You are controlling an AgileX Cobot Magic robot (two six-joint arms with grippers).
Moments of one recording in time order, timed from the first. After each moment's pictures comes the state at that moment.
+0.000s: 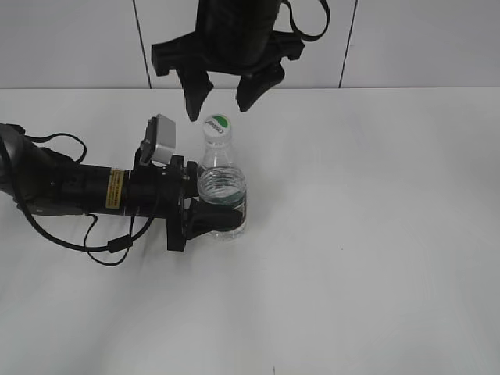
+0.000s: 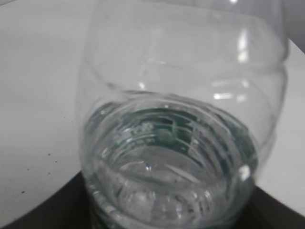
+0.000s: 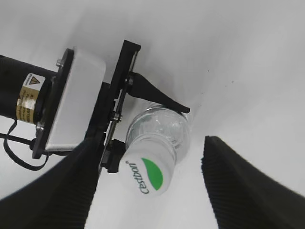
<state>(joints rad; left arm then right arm) -0.22 2.30 -1.08 1.41 -1.16 -0.55 0.74 2.12 -2.05 0.07 1.22 0.18</state>
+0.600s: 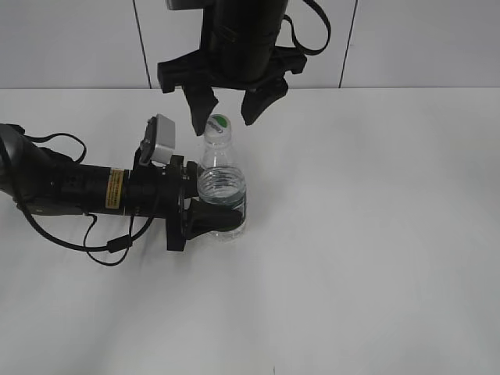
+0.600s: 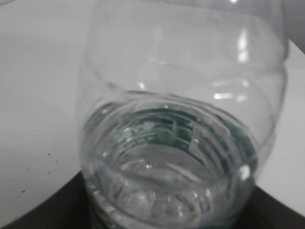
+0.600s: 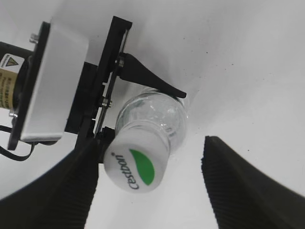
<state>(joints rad) -0.22 2.30 -1.08 1.41 -1.16 -0.55 0.74 2.12 -2.00 0.07 1.22 0.18</state>
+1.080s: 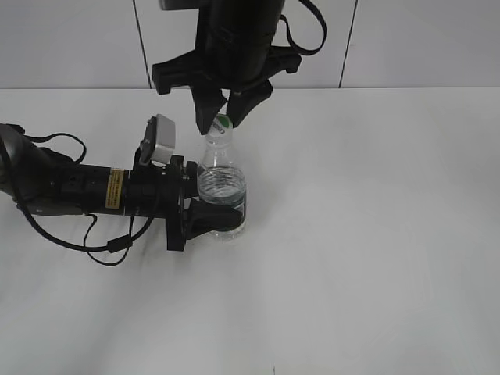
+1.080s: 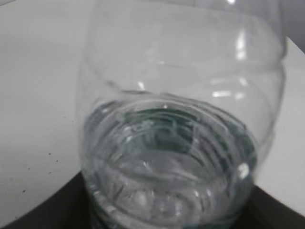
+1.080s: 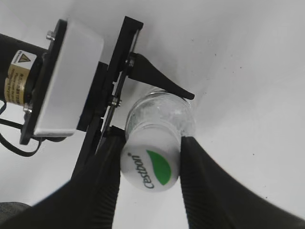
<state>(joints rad) -0.22 2.30 -1.08 1.41 -1.16 -0.55 0.74 2.12 -2.00 0.07 1.22 0.15</state>
